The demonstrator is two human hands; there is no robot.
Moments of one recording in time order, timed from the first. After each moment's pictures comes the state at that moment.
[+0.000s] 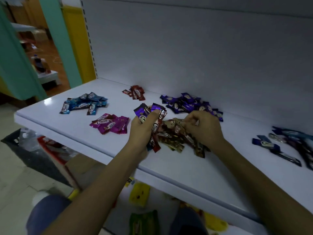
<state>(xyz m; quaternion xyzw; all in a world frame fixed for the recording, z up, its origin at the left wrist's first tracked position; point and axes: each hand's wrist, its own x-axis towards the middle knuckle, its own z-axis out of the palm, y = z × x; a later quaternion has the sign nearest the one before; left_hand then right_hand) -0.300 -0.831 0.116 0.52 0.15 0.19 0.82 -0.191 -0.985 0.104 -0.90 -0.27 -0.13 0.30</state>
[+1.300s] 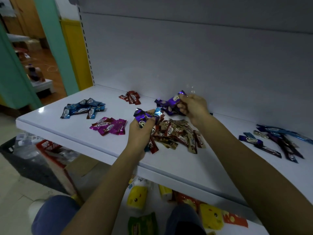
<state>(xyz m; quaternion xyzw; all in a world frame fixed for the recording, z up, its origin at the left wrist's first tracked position) -0.300 -0.831 0.103 0.59 0.14 0.21 0.77 -0.174 -0.951 0.154 -0.68 -0.03 0.06 0.73</state>
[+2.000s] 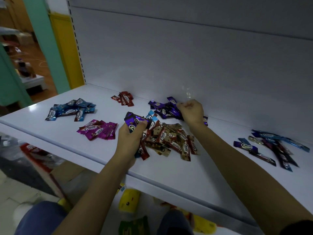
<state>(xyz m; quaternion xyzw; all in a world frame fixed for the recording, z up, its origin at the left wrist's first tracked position) -0.297 -0.834 0.104 0.54 0.13 0.22 0.80 -0.133 -0.965 0.121 -0.82 -0.06 -0.11 0.56</state>
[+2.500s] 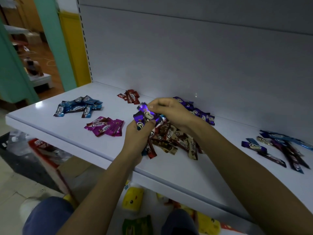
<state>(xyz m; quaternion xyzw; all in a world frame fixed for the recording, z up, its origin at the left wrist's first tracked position) -0.298 -0.832 0.102 0.59 0.09 0.22 0.77 -0.200 -0.920 0.159 -0.75 -0.34 0.18 0.53</state>
